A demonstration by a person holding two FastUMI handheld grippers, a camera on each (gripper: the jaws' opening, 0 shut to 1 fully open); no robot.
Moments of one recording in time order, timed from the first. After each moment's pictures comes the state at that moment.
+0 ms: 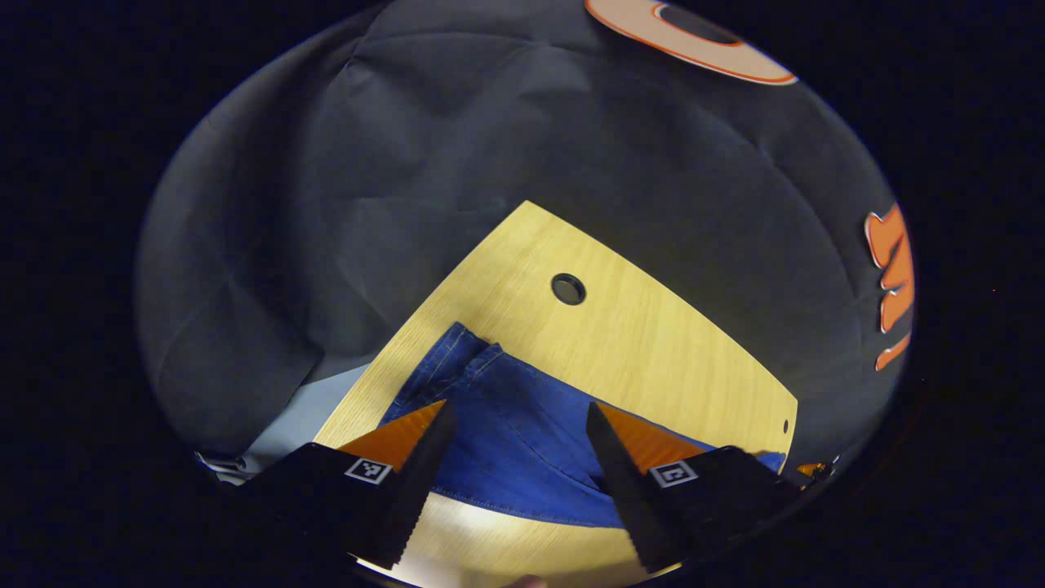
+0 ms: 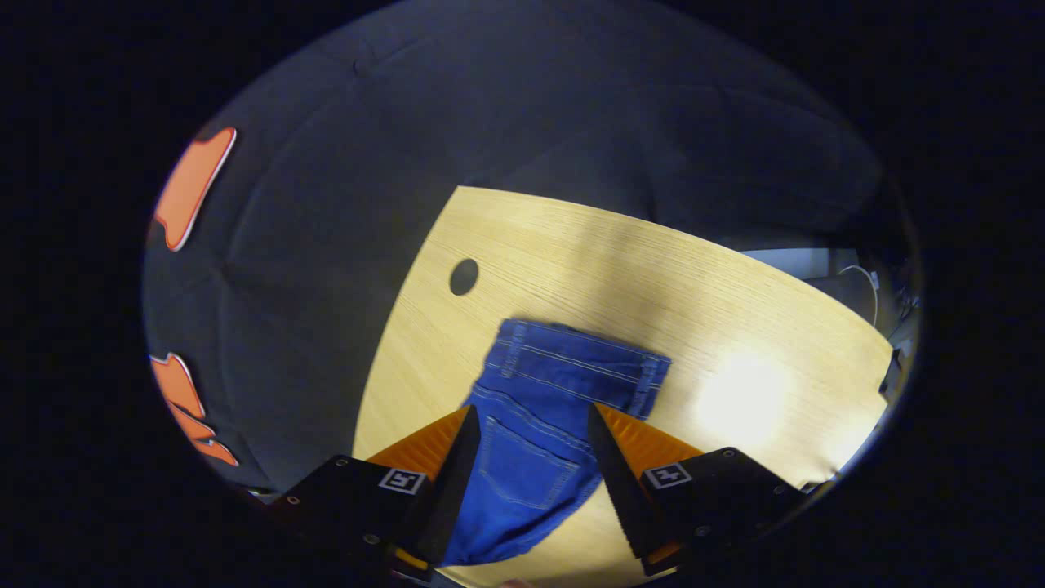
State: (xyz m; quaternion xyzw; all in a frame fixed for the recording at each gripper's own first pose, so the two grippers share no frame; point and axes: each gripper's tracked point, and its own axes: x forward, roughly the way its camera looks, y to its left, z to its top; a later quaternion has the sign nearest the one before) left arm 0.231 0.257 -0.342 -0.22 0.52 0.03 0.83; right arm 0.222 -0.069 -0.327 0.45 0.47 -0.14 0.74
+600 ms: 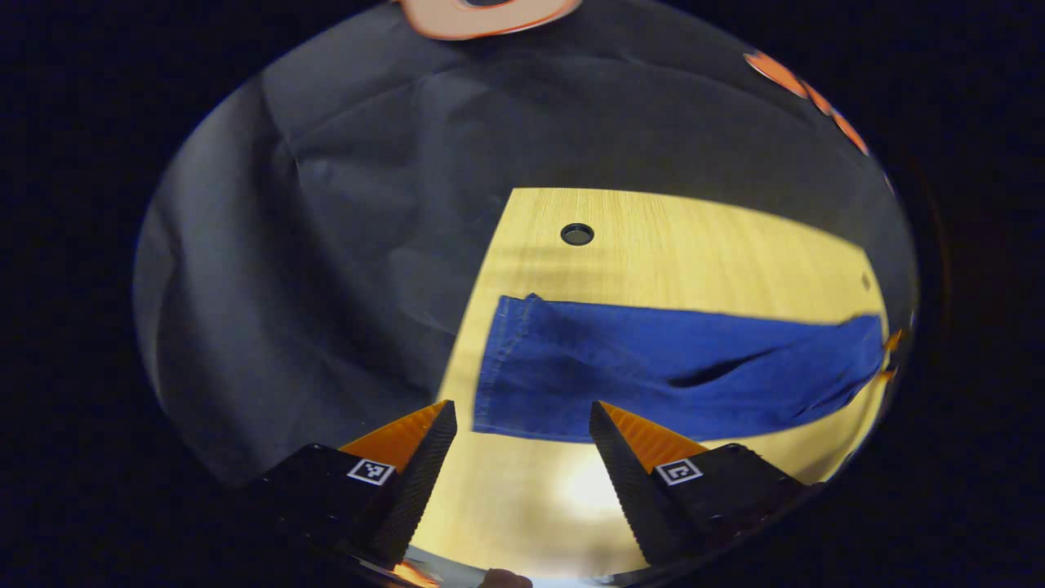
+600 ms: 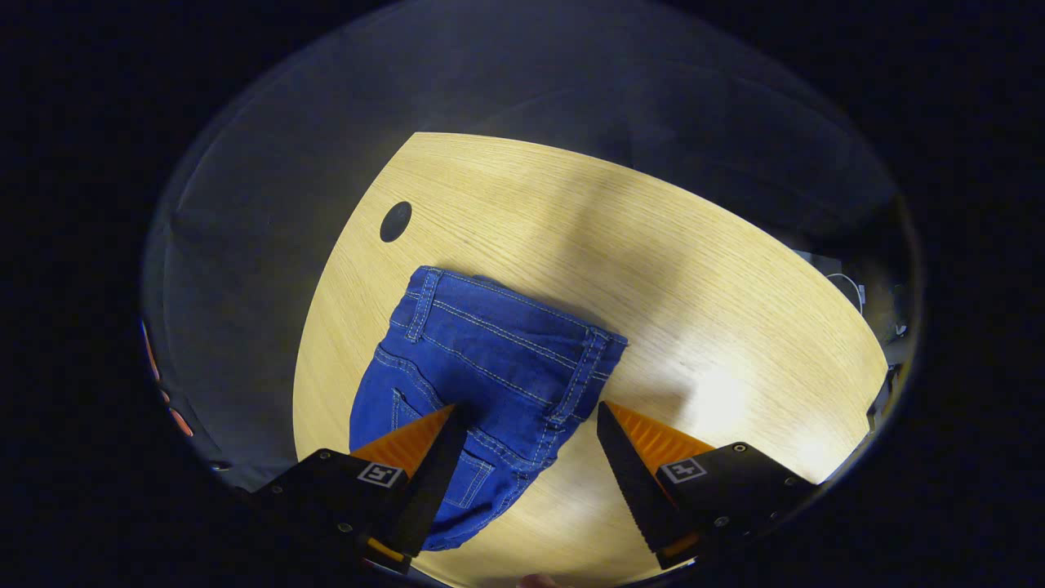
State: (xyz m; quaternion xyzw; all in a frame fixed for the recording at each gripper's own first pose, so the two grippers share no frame) left arm 0.171 0.271 -0.331 0.09 0.55 0.01 0.83; right arm 0.206 -0.063 -0.391 0.42 0.53 -0.14 0.73
